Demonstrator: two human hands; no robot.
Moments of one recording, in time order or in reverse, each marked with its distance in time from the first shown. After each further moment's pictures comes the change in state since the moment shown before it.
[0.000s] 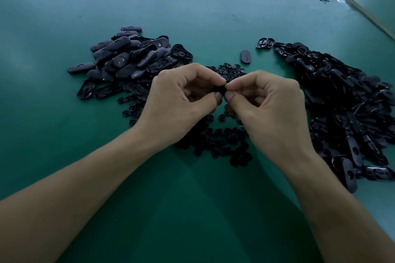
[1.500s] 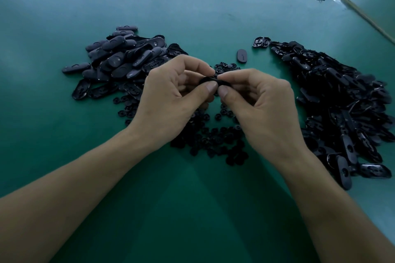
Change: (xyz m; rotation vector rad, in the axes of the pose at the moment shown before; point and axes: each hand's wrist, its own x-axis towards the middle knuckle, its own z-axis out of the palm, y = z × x) left_hand 0.000 0.003 0.001 -0.067 0.022 -0.001; right_hand 0.001 0.004 -0.002 0.044 -0.047 -0.031
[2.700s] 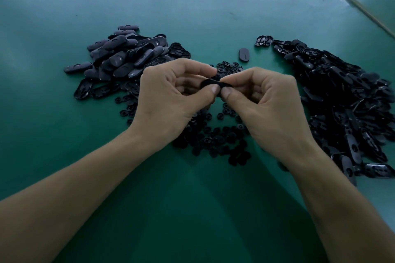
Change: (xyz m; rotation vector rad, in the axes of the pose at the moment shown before) left_hand -0.002 0.000 0.000 0.064 0.088 0.031; right_hand 0.002 -0.003 -0.004 0.063 -0.036 0.086
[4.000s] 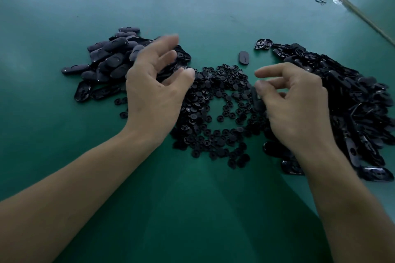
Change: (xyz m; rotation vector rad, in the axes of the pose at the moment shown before) left_hand 0.008 -0.010 -0.006 0.010 0.287 -0.059; right_hand 0.007 0.009 -0.024 -0.306 0.189 0.080
